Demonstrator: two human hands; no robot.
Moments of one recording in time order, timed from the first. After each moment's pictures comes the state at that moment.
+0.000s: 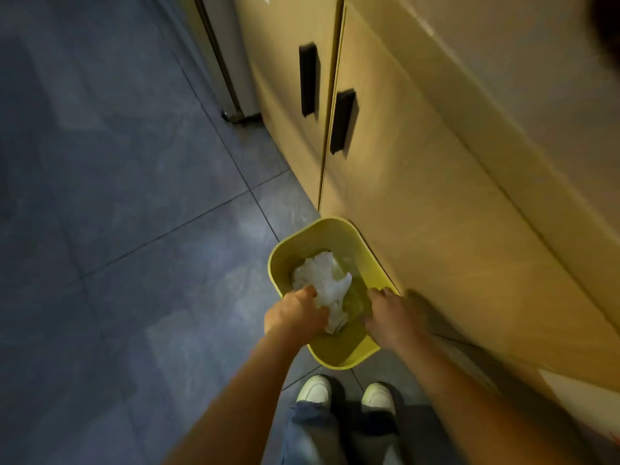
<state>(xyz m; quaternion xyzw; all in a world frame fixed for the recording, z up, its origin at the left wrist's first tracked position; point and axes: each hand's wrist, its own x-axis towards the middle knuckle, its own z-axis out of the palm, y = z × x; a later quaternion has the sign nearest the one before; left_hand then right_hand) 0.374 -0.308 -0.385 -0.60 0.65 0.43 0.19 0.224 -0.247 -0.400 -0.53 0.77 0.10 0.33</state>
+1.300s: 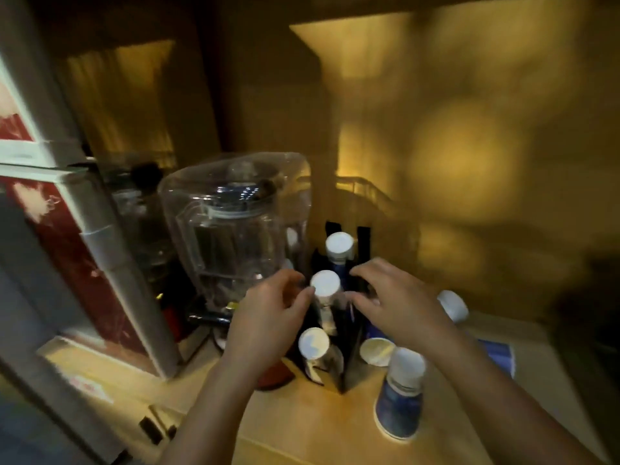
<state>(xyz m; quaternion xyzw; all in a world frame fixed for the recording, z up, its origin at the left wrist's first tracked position) 0.197 -0.213 0.182 -0.19 0.90 0.30 -0.26 0.082 -0.064 0.179 -0.44 0.85 -0.26 -0.11</state>
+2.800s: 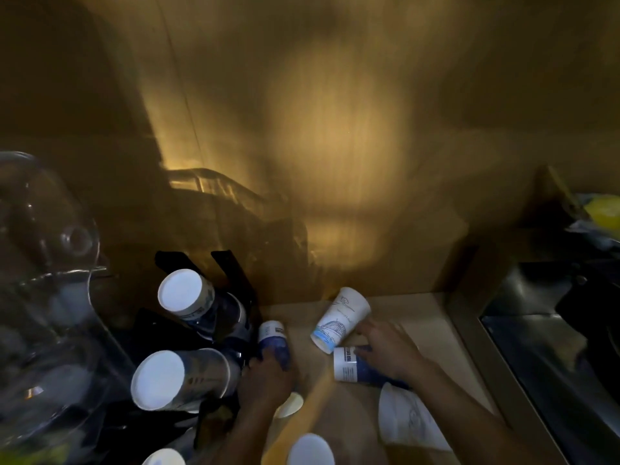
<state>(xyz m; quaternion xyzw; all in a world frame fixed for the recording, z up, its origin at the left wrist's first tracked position) -0.068 -0.160 -0.030 -0.27 0.91 0.26 0.16 -0.123 0.043 0.016 -0.20 0.97 -0.12 0.10</state>
